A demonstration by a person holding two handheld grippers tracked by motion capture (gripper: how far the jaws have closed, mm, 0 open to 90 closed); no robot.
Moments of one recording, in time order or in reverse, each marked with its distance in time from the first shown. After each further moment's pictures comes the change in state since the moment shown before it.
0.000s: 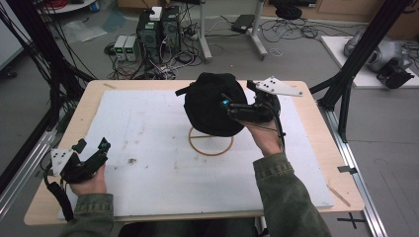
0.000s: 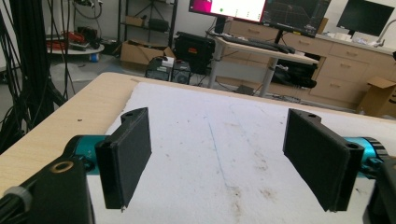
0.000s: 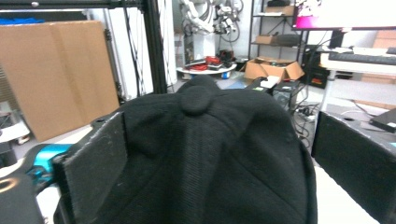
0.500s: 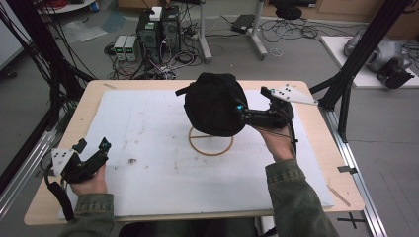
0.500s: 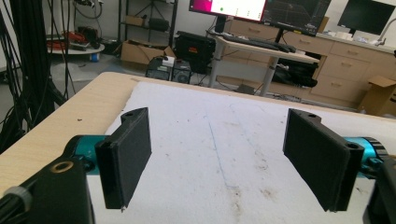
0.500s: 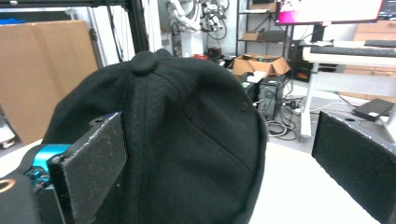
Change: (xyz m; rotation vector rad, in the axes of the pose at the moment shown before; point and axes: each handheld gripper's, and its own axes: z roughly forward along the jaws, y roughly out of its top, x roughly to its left) left arm -0.001 0.000 0.001 0.002 0.003 0.005; right arm -0.023 -0.018 -0.024 0.003 -0.050 0.025
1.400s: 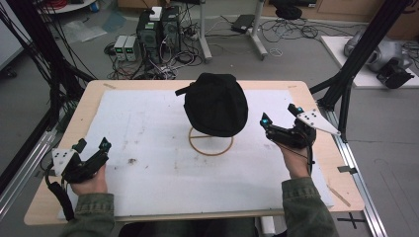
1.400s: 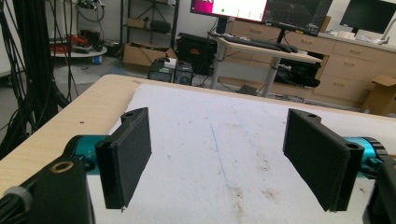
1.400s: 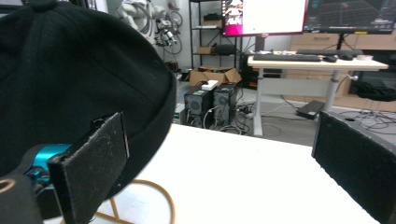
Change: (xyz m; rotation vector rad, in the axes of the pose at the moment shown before) left arm 0.000 0.000 0.000 -0.007 0.013 0.010; right arm -0.036 -0.054 -0.047 -0.081 -0.190 0.008
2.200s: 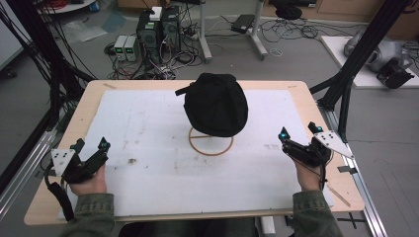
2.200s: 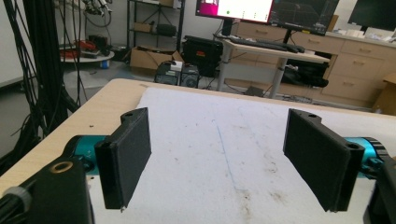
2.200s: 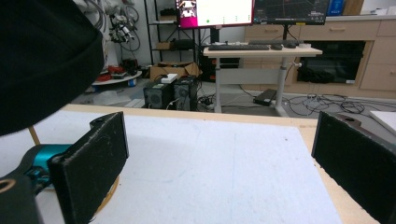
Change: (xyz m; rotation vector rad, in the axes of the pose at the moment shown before) left arm -0.003 0.001 -0.001 -0.011 0.023 0.034; right arm -0.032 -0.045 -0.038 0.009 -0.177 0.016
